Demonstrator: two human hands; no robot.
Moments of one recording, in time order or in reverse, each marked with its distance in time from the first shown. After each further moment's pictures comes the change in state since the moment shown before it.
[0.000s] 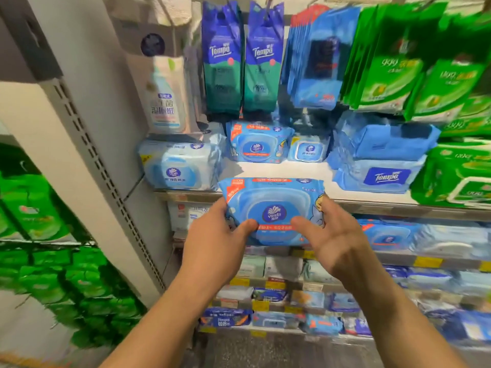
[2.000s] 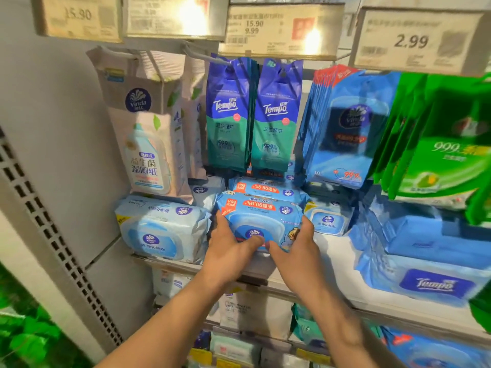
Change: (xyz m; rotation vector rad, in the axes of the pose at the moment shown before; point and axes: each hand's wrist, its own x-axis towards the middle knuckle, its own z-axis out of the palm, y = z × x) left_hand 0.190 -0.010 0.082 -0.471 0.123 -0.104; right_hand 0.203 0.021 0.052 0.065 0.060 -0.165
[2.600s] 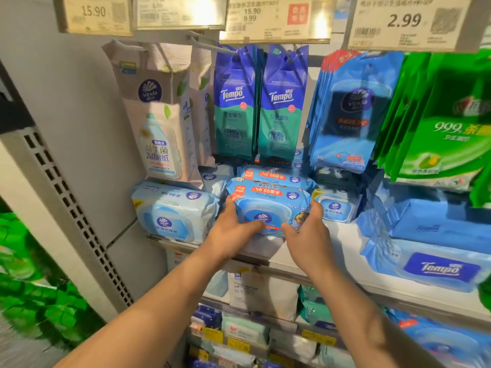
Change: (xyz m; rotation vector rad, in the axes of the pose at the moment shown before) left_hand -0.002 0.012 -0.016 0.115 -0.149 -0.041; right_hand 0.005 -0.002 -0.008 -0.089 0.007 0.063
